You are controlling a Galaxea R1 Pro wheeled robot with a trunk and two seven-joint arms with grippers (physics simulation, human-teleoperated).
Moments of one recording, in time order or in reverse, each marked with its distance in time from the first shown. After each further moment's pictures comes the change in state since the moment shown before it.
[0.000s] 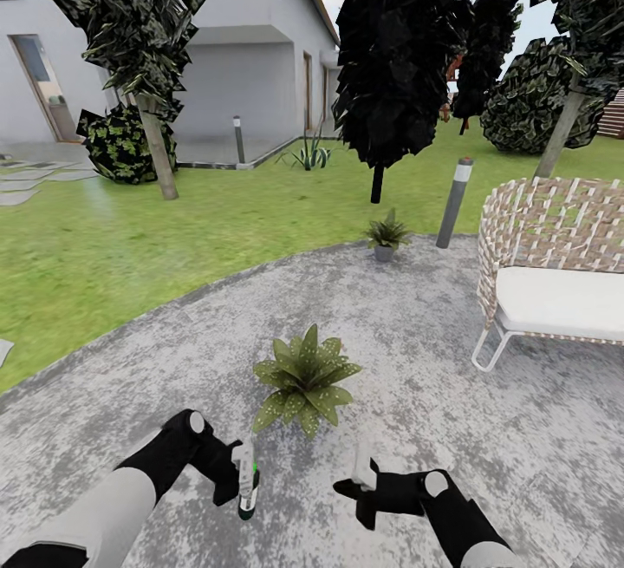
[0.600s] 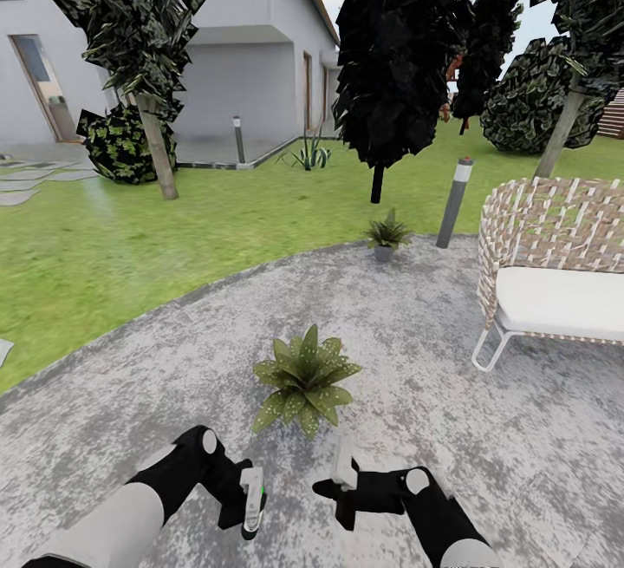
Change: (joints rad) left arm 0.039 -0.028 -0.108 0.018 -0.022 -0.032 0.056; right arm -0.007 0.067 0.000 0.000 -0.002 0.000 0.029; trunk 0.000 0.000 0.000
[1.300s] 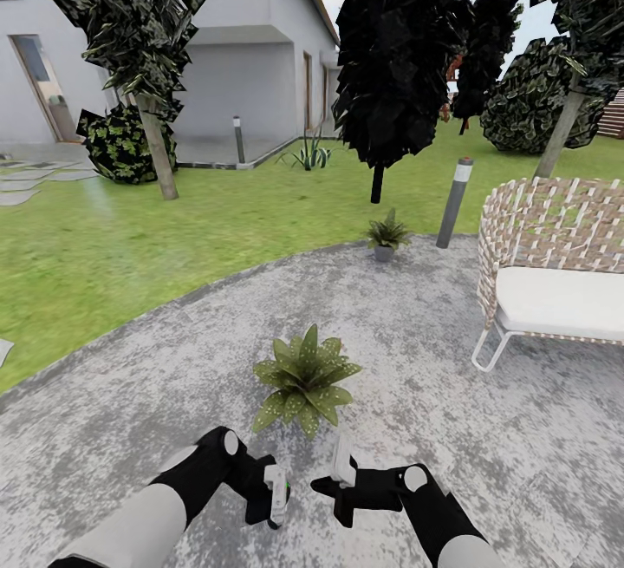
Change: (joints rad) left arm 0.002 -0.081 -0.003 0.001 -0.001 0.010 0.079; right arm -0.011 0.004 0.000 0.009 0.000 -0.001 -0.001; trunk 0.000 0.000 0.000
